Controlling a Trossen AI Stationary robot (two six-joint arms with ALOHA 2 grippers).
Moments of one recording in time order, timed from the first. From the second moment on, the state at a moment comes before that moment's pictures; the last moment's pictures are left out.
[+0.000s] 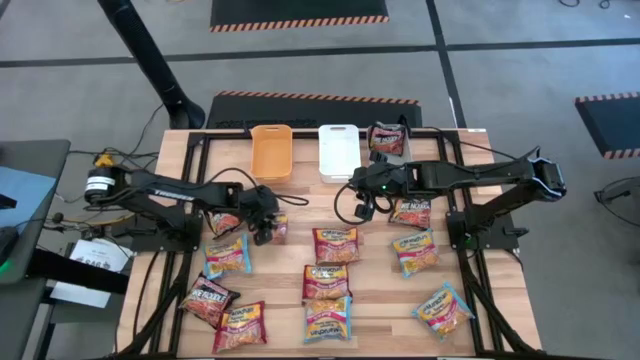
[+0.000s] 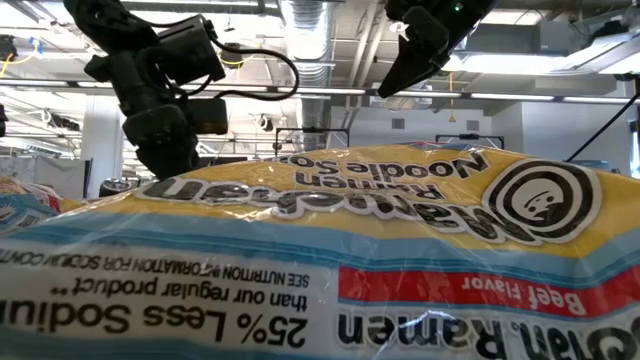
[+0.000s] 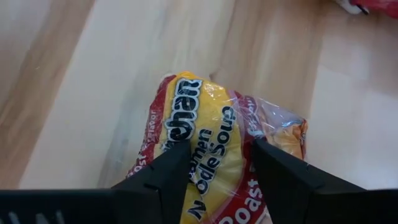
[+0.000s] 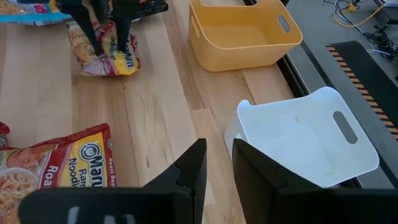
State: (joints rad) left arm 0.13 1.38 0.58 -0.30 0.00 -0.21; right arm -0.05 1.36 1.08 -0.42 0.34 0.00
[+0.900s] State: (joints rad) left arm 0.13 1.40 0.57 -0.13 0.16 -0.11; right arm -0.05 1.36 1.08 -0.42 0.34 0.00
